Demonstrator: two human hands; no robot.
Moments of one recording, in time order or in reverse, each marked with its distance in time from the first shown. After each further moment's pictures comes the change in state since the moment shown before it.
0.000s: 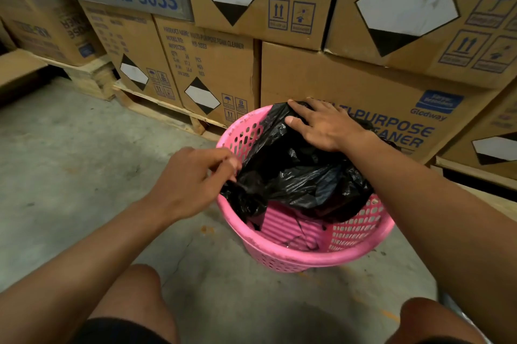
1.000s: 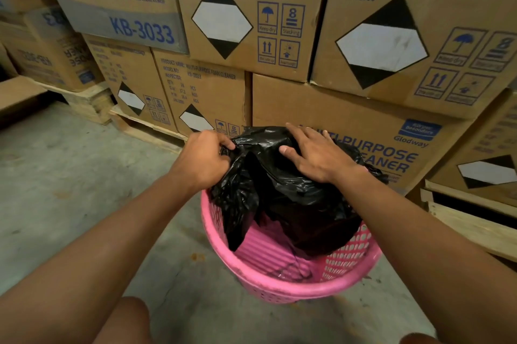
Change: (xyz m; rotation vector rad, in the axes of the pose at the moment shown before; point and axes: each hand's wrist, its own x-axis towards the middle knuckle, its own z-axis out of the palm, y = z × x) left_hand 0.086 0.006 0.006 0.152 0.022 -0.327; right_hand -0.009 0.008 0.006 0.106 0.117 -0.096
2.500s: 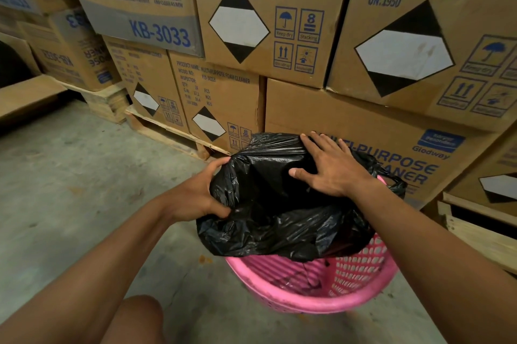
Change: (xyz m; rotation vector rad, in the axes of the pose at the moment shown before) left_hand -0.028 -0.060 0.004 -0.564 -0.497 -0.111; right_hand -0.003 0.004 0.006 -0.122 -0.057 0.000
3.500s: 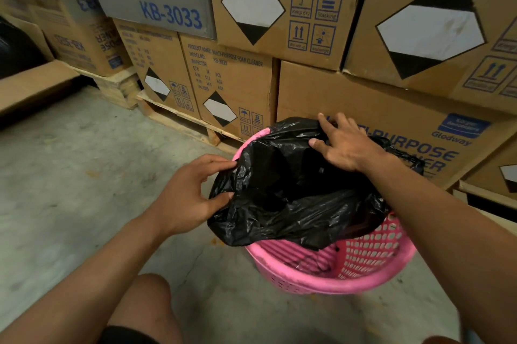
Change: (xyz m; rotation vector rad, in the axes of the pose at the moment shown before) left_hand -0.054 -0.012 0.008 0.341 0.346 0.331; right_hand 0.016 0.003 -0.010 0.017 -0.039 0.073
